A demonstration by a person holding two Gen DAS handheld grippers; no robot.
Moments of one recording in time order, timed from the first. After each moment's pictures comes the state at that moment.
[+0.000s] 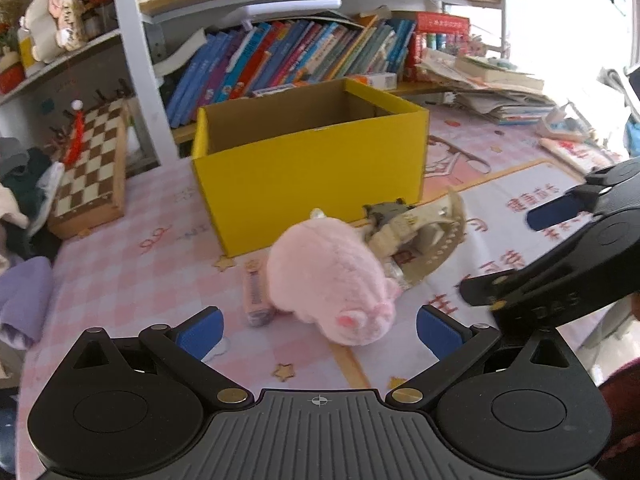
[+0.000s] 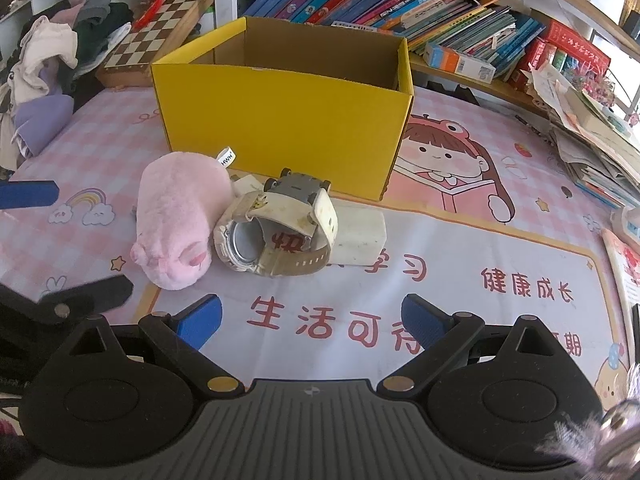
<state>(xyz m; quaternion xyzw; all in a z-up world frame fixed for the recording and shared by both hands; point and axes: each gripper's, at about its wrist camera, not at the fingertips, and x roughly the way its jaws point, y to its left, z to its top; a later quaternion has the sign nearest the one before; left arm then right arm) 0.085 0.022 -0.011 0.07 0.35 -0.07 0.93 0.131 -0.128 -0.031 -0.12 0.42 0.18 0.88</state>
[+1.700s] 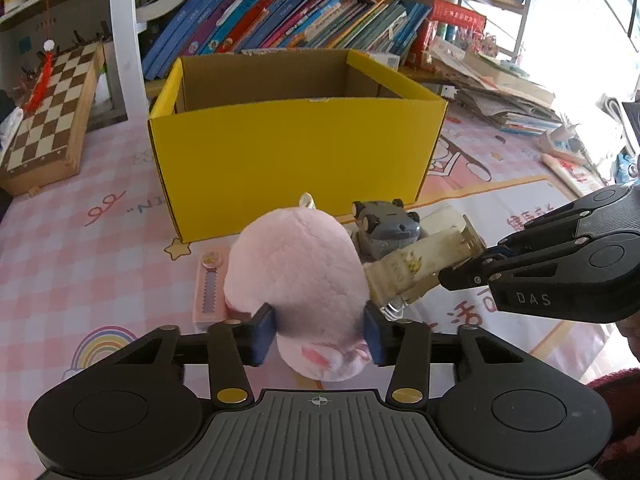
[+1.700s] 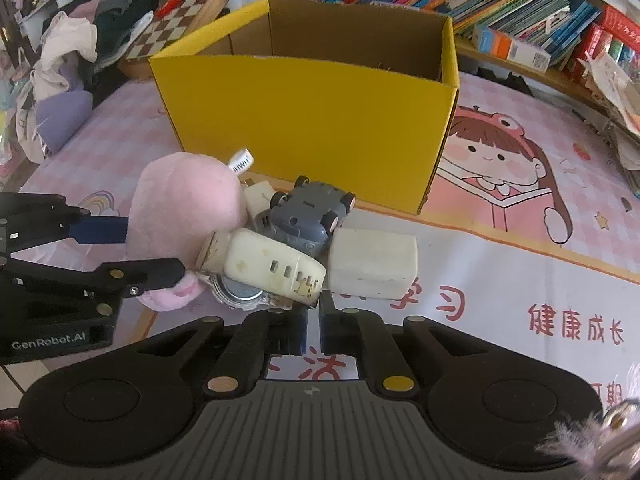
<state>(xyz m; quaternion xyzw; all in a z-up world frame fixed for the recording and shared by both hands) 0.134 0.029 -0.032 -0.01 0.40 -0.09 0.91 0.183 -0.130 -0.045 -0.10 0.45 0.25 0.85</state>
